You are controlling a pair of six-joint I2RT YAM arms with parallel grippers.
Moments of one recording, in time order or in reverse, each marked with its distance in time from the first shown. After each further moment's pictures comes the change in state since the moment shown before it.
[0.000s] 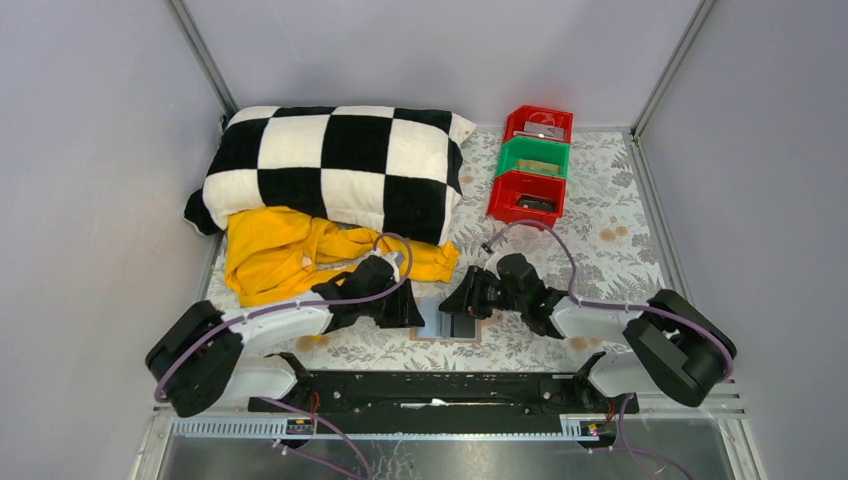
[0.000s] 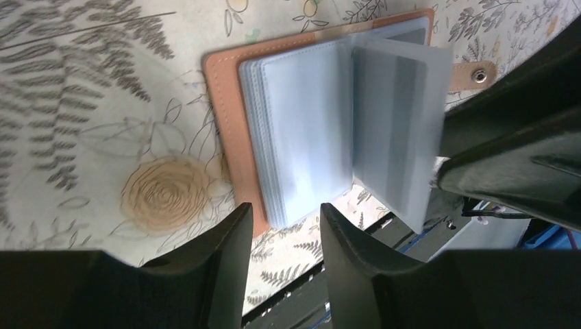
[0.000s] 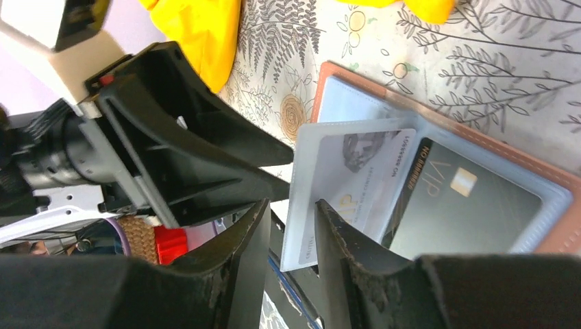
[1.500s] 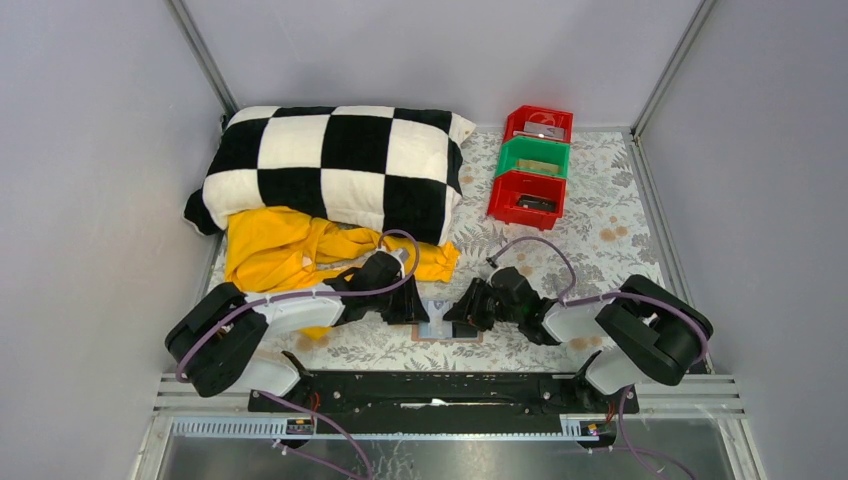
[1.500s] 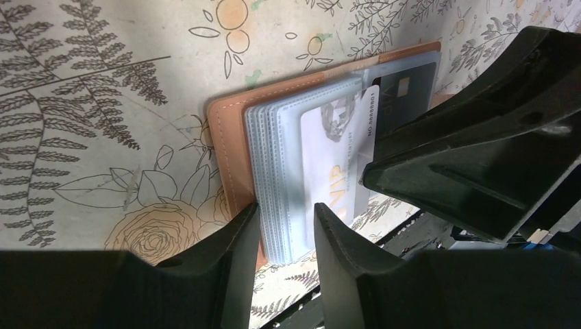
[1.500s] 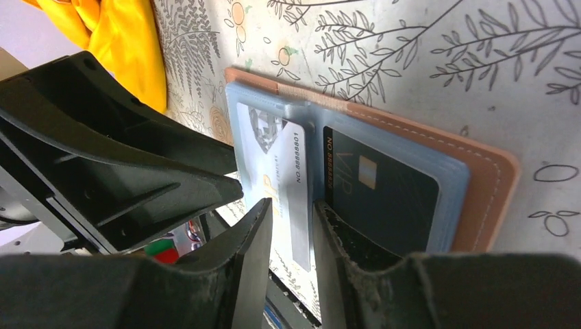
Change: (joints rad) left arm 0.010 0.107 0.036 0.048 0.002 -0.038; right arm 0.047 0.147 -0.044 0.072 0.130 0.106
